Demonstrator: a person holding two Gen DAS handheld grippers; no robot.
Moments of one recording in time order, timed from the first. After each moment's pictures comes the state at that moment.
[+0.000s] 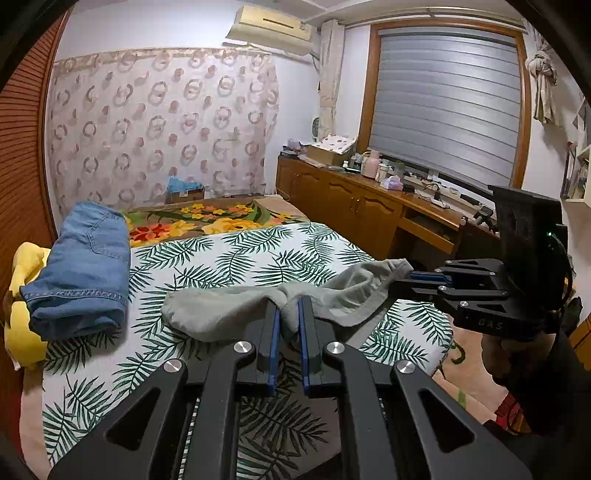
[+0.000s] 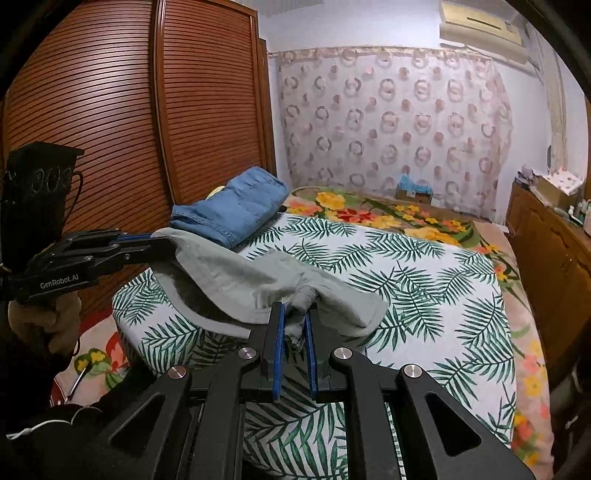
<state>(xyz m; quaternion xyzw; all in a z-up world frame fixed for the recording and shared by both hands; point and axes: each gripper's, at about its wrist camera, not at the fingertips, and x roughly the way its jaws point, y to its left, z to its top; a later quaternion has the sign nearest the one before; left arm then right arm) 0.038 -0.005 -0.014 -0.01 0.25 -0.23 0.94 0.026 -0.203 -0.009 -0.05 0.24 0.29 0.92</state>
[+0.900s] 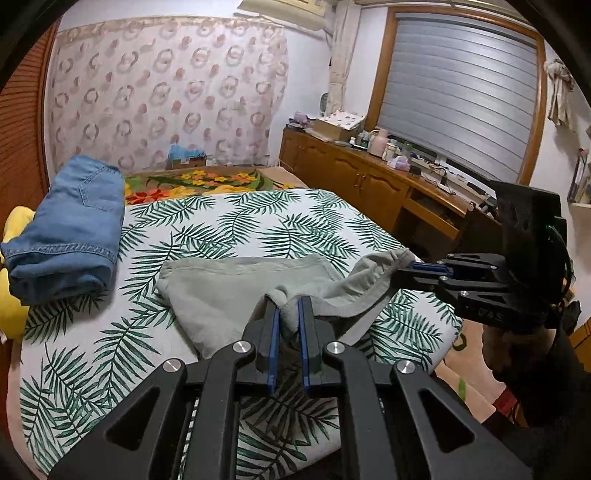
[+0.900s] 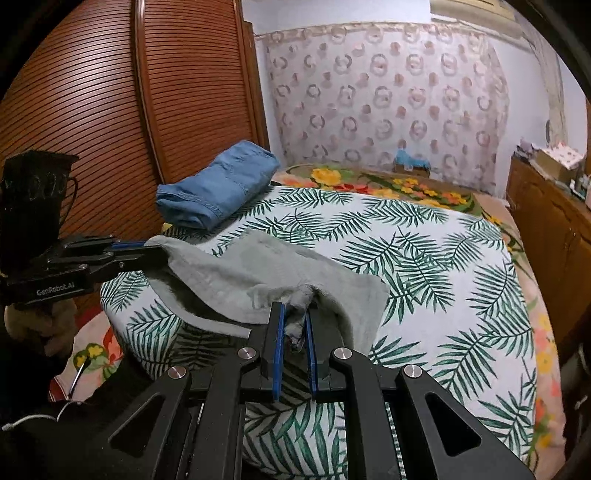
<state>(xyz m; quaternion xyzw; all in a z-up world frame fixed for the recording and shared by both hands) 0.065 0.000 -0.055 -0.03 0.31 -0.22 0.92 0.063 -0.198 -0.040 -0.03 0.29 0.28 0.91</state>
